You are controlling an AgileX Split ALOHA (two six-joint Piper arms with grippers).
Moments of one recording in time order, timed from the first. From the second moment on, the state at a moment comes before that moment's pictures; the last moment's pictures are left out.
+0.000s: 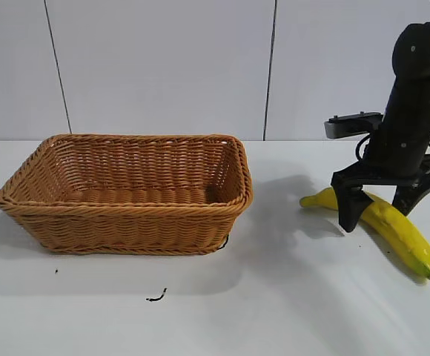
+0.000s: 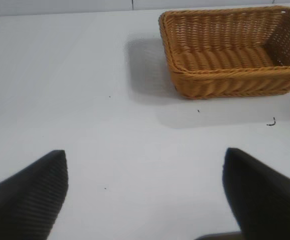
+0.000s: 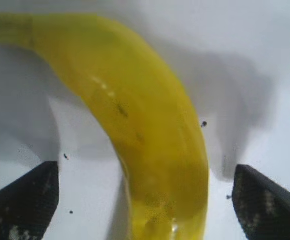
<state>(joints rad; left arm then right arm) -0.04 -0.01 -0.50 -0.02 1.07 0.03 0.07 2.18 -1.43 0.02 0.80 -0.20</state>
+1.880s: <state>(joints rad) -0.04 -0.01 -0.50 -0.02 1.07 0.03 0.65 2.12 -1.90 -0.09 0.67 -0.54</state>
